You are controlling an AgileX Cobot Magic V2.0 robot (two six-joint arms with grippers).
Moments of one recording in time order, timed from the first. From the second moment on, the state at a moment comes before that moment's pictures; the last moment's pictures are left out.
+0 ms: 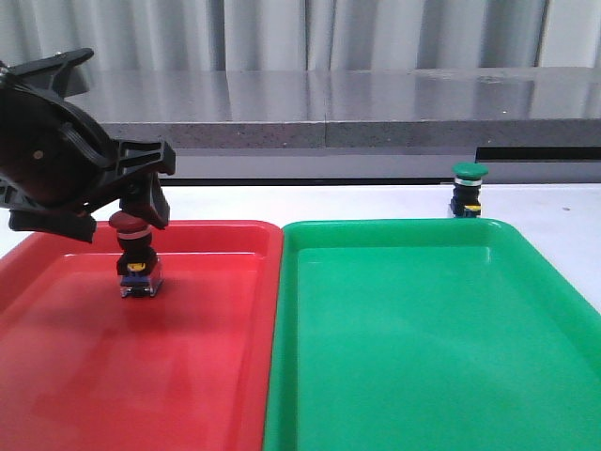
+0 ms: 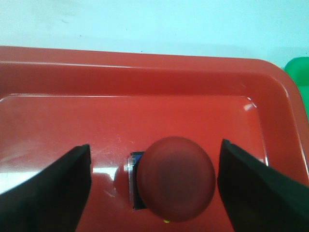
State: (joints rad) left arm -0.37 1.71 -0.89 -0.28 0.08 -0.14; right arm 0.03 -0.01 0.03 -0.05 0.14 0.11
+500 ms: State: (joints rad) left arm -0.37 1.52 -0.89 -0.26 0.09 -0.14; right arm 0.03 -0.01 0.03 -0.05 0.14 0.11
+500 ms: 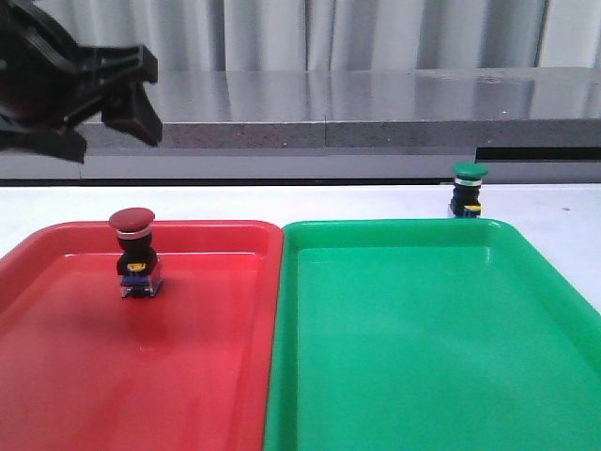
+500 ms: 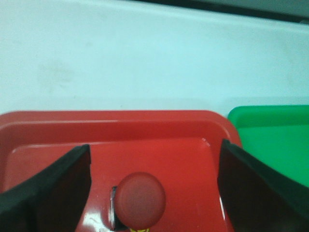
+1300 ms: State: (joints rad) left arm -0.18 0.64 -0.50 -0.04 0.14 -0.14; right arm 0.03 -0.01 0.03 -0.05 0.14 0.11
